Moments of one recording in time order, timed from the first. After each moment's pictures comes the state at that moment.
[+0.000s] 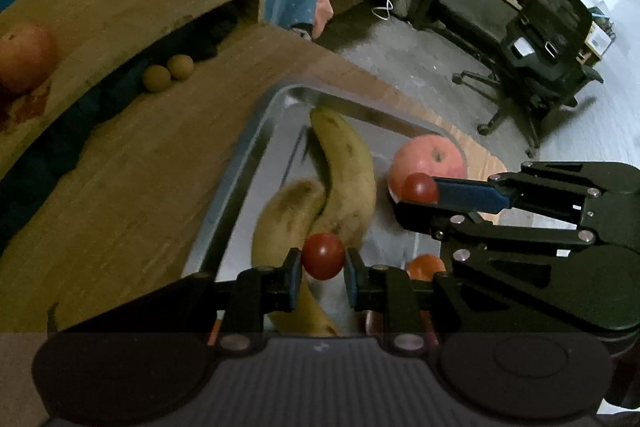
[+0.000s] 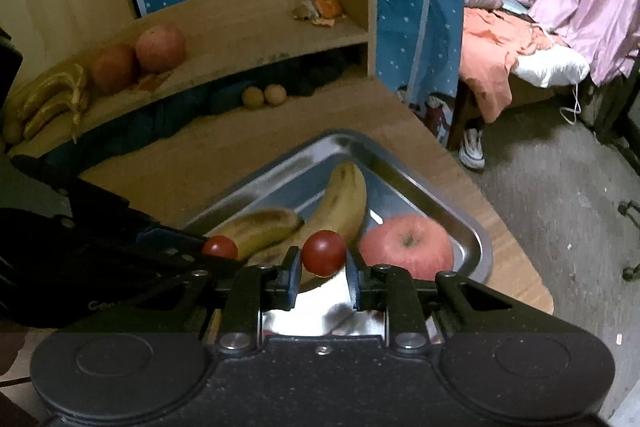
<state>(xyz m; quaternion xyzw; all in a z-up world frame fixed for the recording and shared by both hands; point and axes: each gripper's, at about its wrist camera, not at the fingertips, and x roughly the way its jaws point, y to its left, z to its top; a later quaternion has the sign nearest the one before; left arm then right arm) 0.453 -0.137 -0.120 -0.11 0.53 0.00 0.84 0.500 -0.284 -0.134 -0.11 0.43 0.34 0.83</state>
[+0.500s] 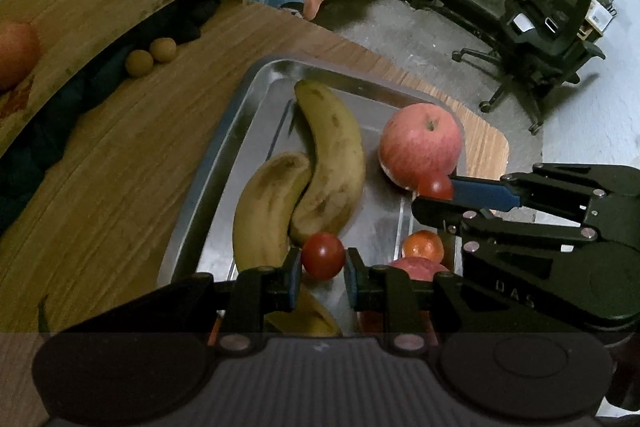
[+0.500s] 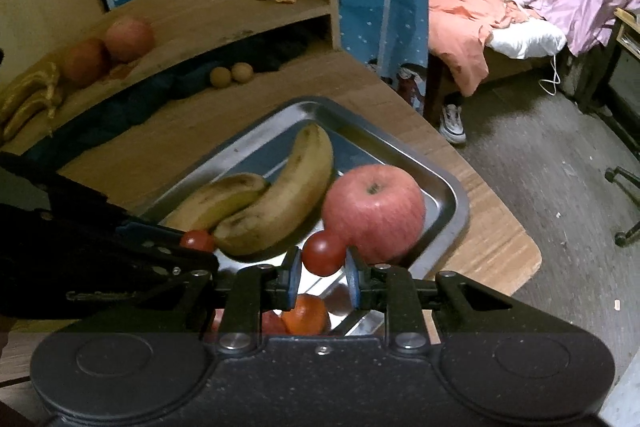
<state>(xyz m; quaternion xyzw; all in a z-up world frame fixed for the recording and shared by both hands) 0.455 -0.154 -0.130 -0.09 0.55 -0.01 0.83 0.498 -0.304 -0.153 -0.09 0.45 0.30 0.83</state>
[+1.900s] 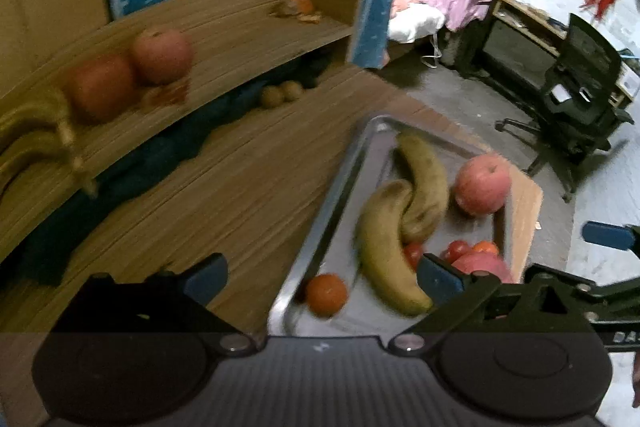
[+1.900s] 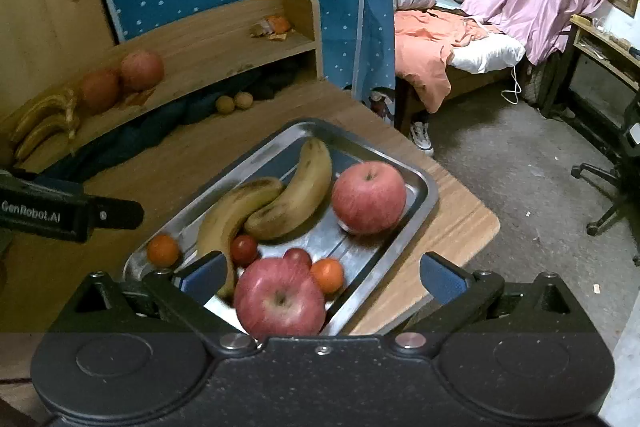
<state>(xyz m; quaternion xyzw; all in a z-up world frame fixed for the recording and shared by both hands) 0.368 -0.089 -0.081 -0.10 0.47 0.08 0.87 0.422 -0.318 -0.108 -0.07 0.42 0.25 0.87</state>
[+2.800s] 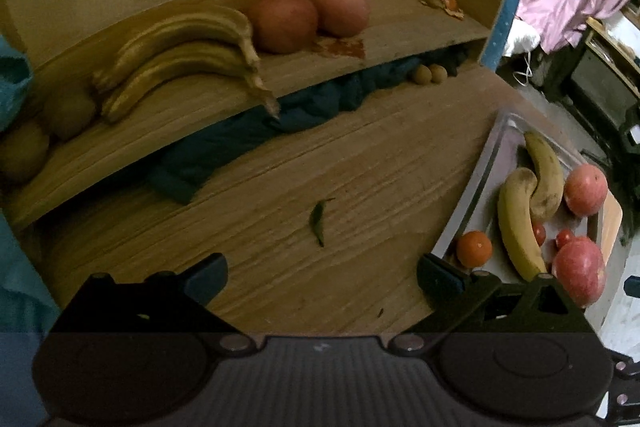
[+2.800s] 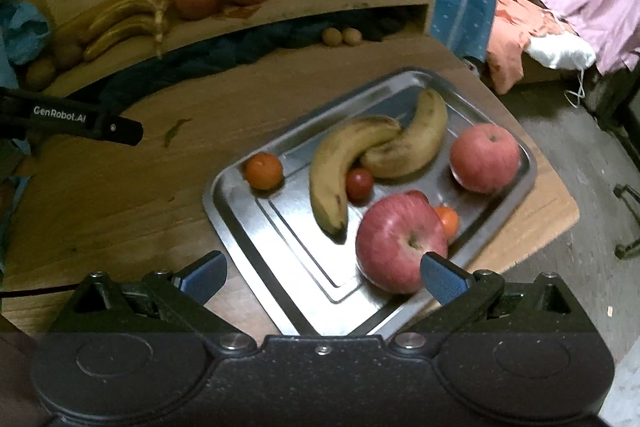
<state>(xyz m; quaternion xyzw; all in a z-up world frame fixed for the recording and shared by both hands) 0.298 -0.016 -0.087 -0.15 0.48 0.21 0.84 0.376 -0.257 -0.117 -0.16 0.46 0.34 0.80</state>
